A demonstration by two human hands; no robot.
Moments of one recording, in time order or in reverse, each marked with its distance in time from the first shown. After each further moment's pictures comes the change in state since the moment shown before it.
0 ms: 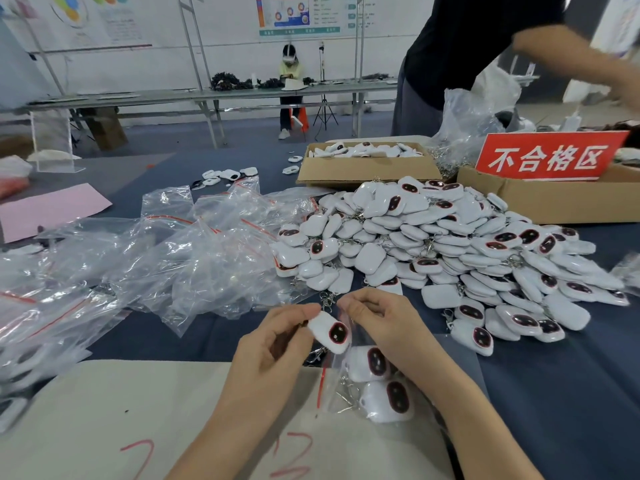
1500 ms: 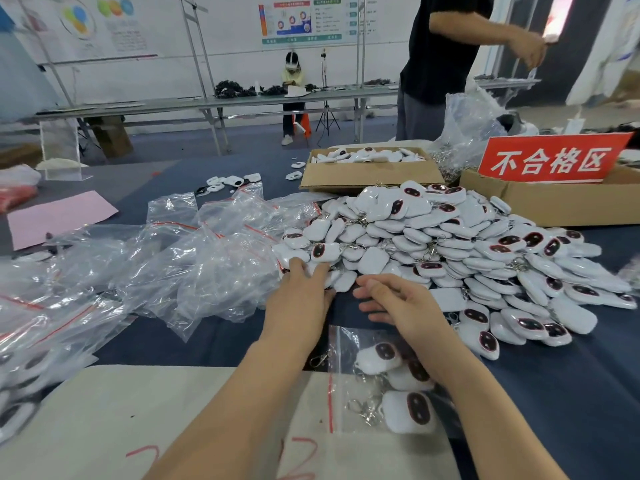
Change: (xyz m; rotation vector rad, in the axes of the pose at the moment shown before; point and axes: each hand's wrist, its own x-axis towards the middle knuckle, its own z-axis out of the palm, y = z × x) left_hand 0.092 -0.020 0.026 1.274 -0.085 0.154; right_hand 0.015 -0.001 -0.014 0.234 0.118 0.101
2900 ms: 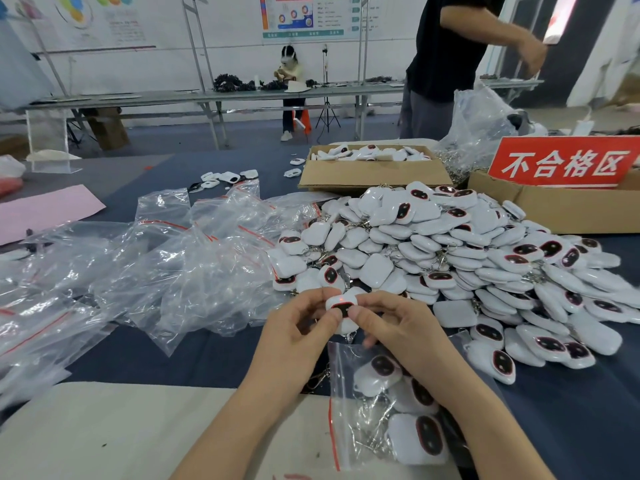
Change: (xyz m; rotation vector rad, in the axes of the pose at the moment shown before) left_hand -0.037 0.004 -0.008 -1.405 -0.061 -0.175; right_hand 0.002 0.003 0.003 -0.171 -0.087 -0.064
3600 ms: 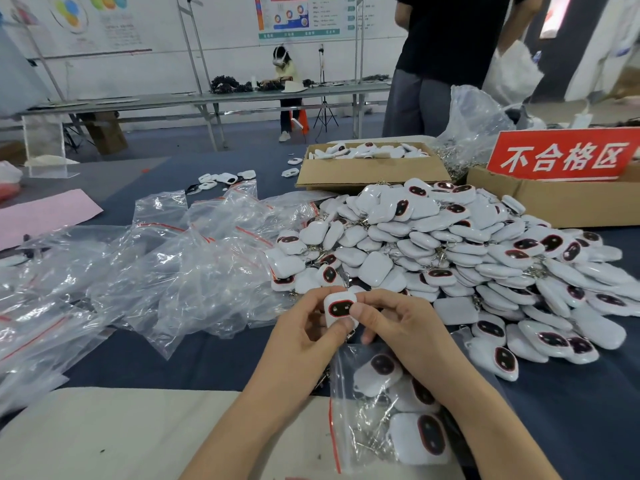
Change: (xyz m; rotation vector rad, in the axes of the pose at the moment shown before) left_hand -0.002 -0.001 0.003 0.128 -0.086 0.081; right_hand -0.003 -0.003 0.000 0.029 -0.002 -0.032
